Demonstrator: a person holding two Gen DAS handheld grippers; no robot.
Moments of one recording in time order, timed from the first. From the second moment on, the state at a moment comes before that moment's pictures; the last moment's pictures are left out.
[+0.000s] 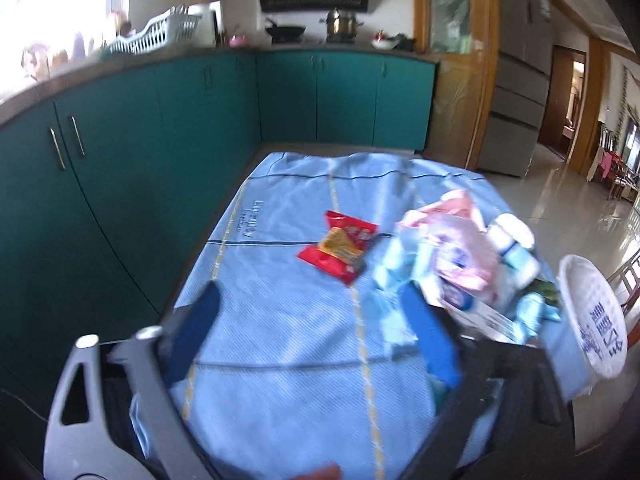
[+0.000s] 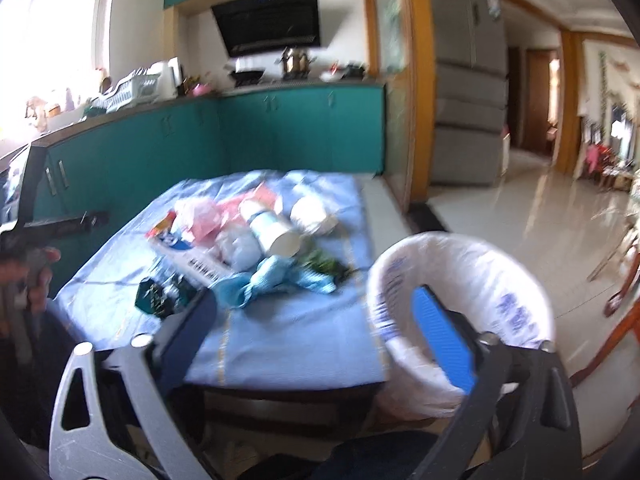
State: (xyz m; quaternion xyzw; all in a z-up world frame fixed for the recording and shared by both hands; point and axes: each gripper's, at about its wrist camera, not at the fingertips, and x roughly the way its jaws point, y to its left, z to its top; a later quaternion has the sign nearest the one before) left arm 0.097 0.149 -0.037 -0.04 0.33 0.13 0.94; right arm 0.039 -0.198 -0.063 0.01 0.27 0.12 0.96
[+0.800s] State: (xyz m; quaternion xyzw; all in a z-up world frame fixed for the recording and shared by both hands) left arm 0.274 0.164 -0.130 0.00 0.50 -0.01 0.86; right arm 0.191 -0.113 -0.139 0.03 0.42 0.11 0.90
